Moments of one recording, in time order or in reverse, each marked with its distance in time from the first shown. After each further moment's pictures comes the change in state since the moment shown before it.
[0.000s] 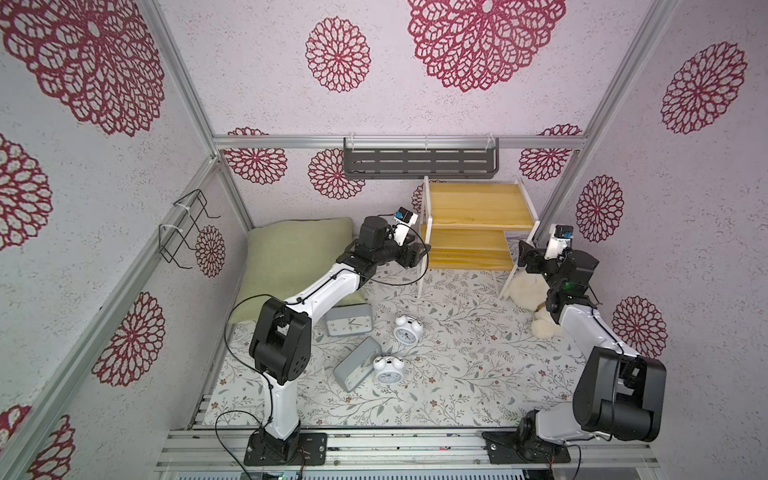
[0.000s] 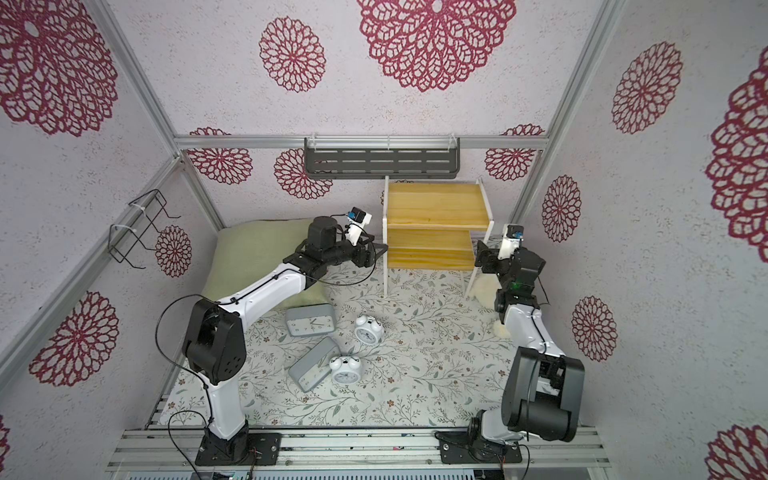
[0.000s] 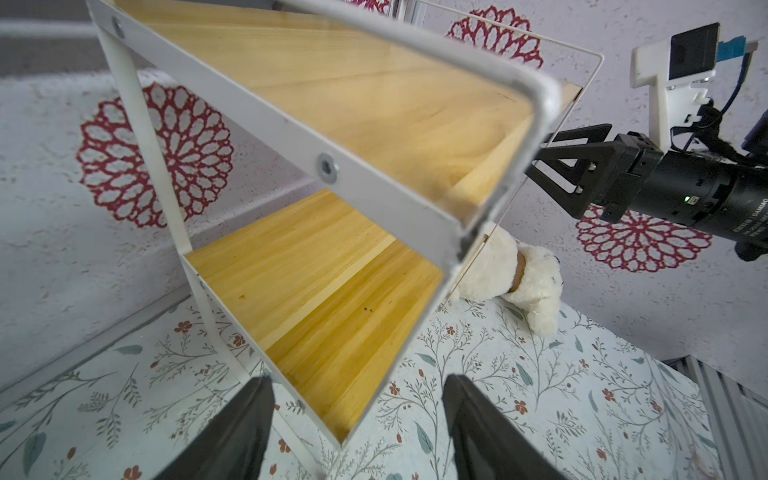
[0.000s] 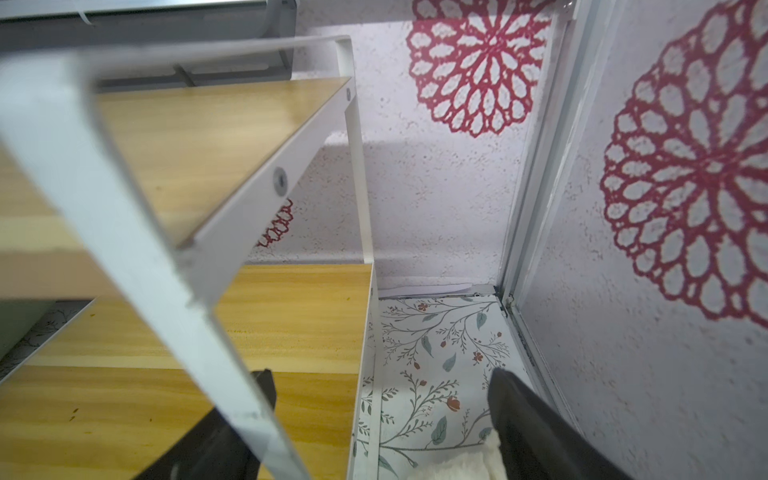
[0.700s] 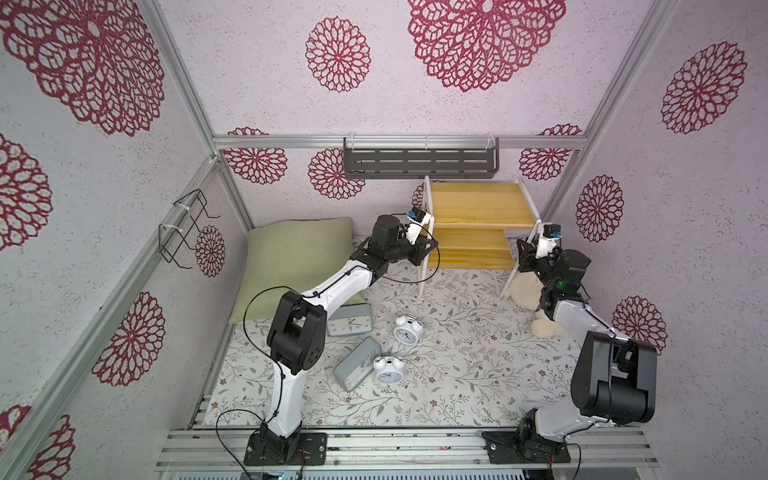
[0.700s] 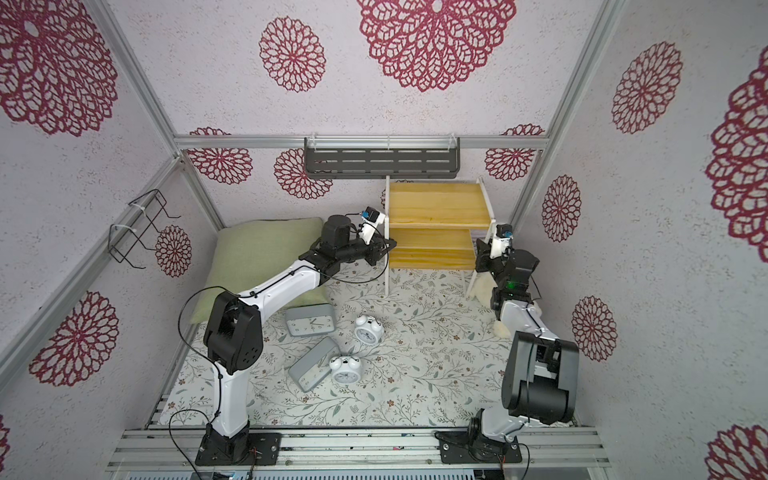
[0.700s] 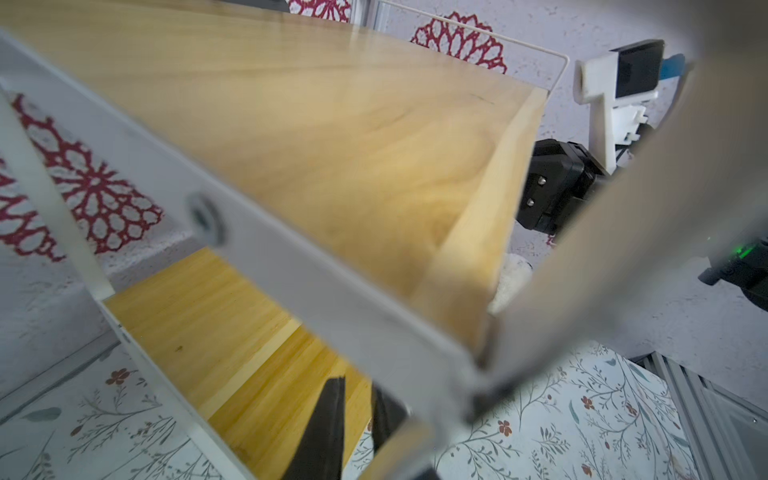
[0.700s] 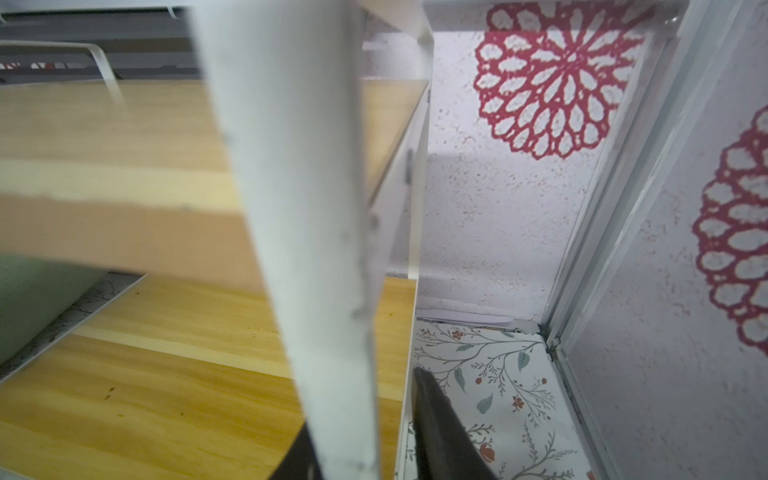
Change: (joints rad) left arm -0.030 0.117 0.121 0.031 0.050 0.006; right arm 0.018 0.089 0.006 0.141 -0.120 -0.044
